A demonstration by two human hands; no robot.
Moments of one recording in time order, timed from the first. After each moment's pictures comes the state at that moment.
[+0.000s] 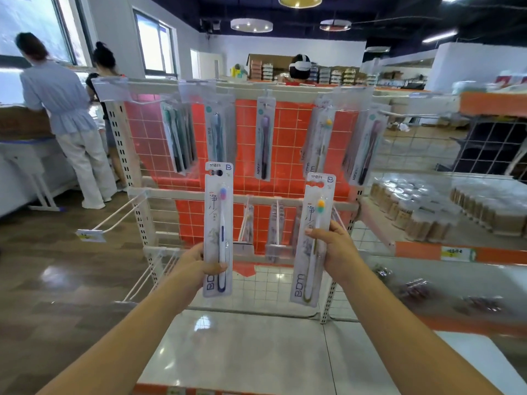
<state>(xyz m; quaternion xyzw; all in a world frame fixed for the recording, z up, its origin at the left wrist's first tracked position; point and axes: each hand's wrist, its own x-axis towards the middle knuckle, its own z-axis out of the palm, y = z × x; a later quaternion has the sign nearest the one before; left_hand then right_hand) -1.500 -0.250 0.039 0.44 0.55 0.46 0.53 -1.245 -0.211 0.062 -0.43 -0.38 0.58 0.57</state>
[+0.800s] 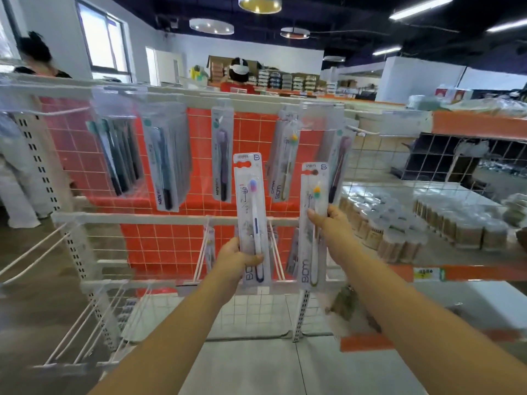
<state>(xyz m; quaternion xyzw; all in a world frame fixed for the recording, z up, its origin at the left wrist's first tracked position) -1.375 -0.131 0.063 0.47 0.46 0.46 0.60 -1.188 -0.114 0.108 -0.56 -0.44 0.40 0.57</state>
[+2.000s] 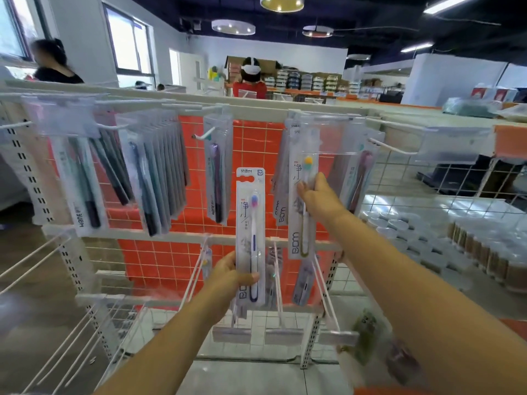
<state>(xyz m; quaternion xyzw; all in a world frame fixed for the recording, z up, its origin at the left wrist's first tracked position) -1.359 -0.060 0.059 0.47 0.49 0.45 0.58 -1.190 -0.011 0.177 -0.61 -0.61 0.30 0.42</state>
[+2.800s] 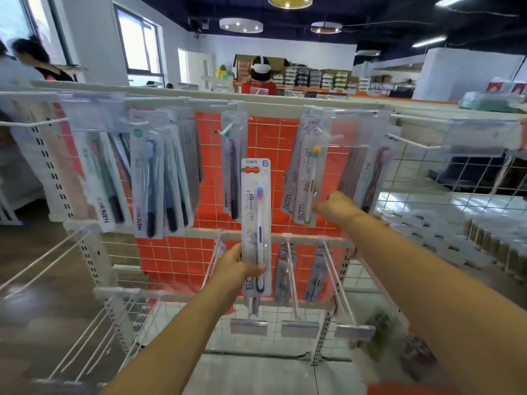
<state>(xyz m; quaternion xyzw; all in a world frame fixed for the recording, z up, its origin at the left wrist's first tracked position) -1.378 -0.063 0.062 0.47 0.49 0.46 0.57 -1.184 0.006 0.159 -0.73 -0.61 0.22 0.22</state>
